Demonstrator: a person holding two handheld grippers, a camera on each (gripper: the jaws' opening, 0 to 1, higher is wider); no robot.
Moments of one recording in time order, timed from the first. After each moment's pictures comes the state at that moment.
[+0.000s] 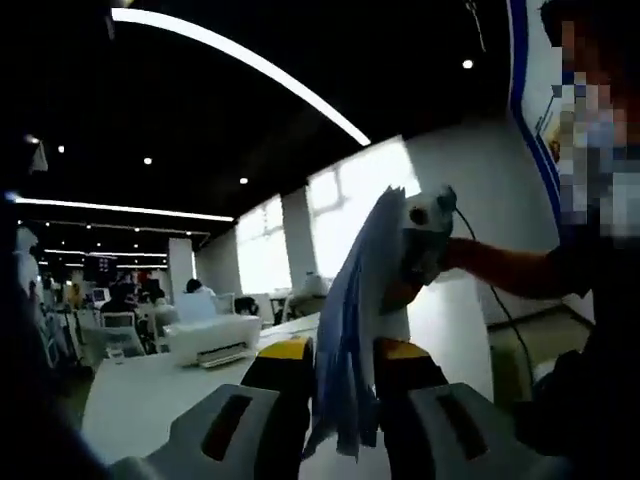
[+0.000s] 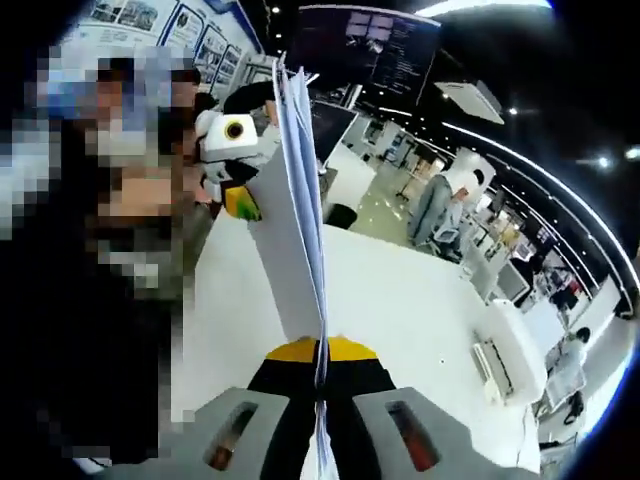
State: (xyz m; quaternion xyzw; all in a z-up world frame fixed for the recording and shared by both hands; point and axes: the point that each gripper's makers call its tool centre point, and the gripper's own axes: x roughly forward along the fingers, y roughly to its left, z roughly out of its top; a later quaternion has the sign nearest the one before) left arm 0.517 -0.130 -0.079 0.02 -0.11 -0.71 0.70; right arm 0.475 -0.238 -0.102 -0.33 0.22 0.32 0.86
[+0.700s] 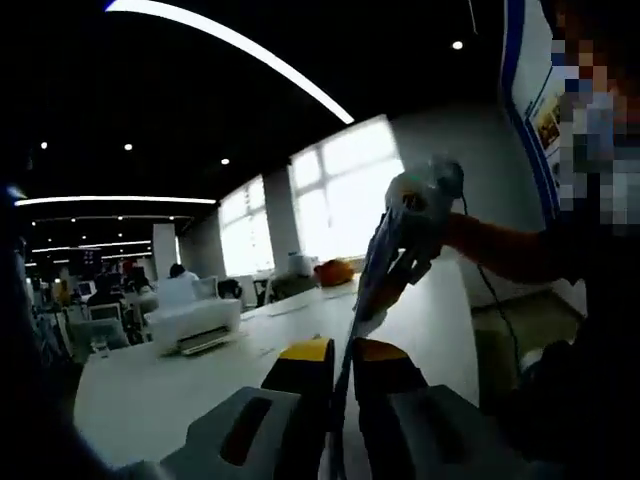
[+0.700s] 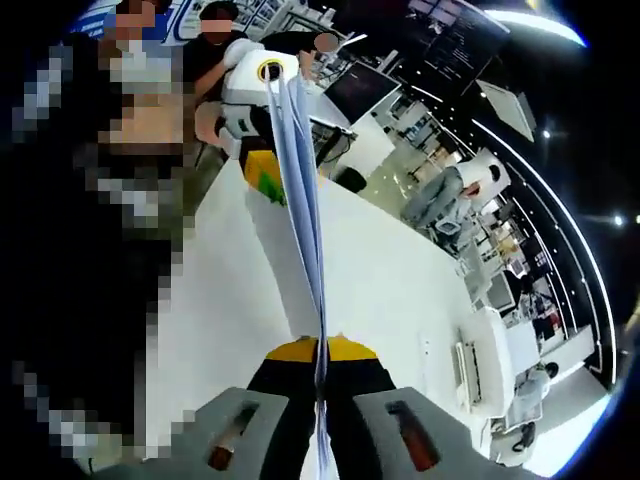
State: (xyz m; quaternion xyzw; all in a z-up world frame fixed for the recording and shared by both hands) left arm 0.491 -0.154 -0.100 0.03 -0.08 -0.74 0.67; right arm 0.470 -0.240 -0.130 -0.41 0.25 0.30 0.82
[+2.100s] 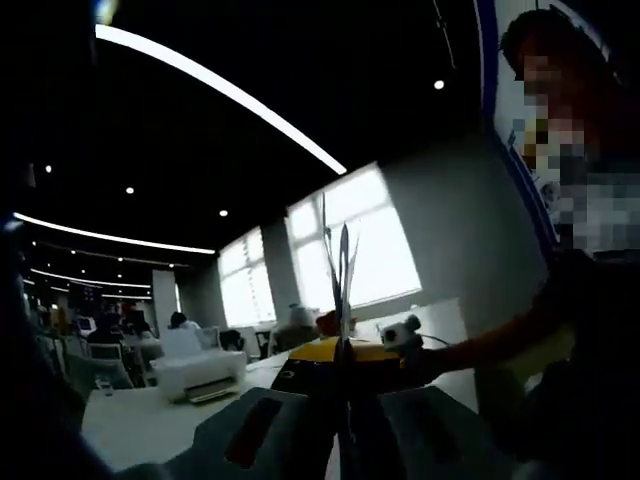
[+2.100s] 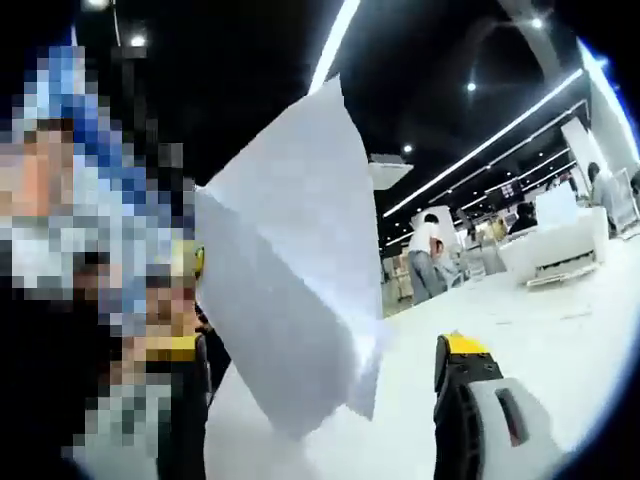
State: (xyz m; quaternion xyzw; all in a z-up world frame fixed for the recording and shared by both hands) left arm 0.485 -0.112 -0.038 -0.03 -0.19 -0.73 0.66; right arm 0.471 -0.287 -0.186 0.14 -0.04 0.33 0.93
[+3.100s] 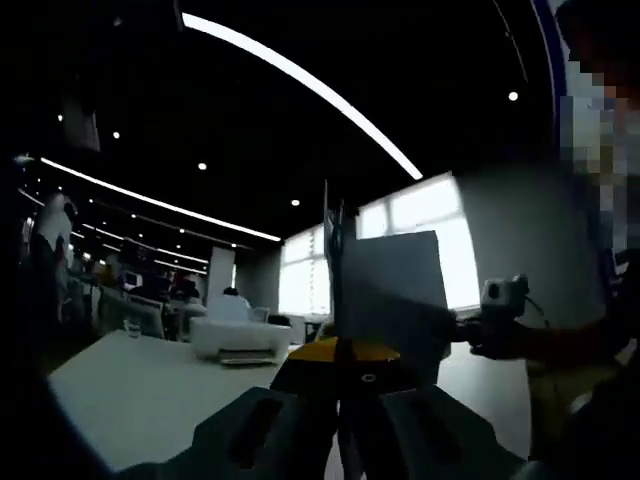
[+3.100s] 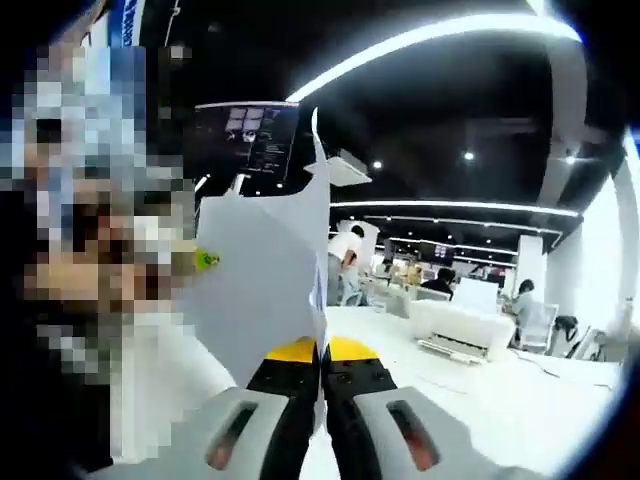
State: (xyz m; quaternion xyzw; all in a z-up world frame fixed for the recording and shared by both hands) left arm 0.557 -0.154 -0.132 -0.08 -0.14 -0.63 0.76; right arm 0.450 -0.323 -0.139 -0.13 -0.04 0.13 0.98
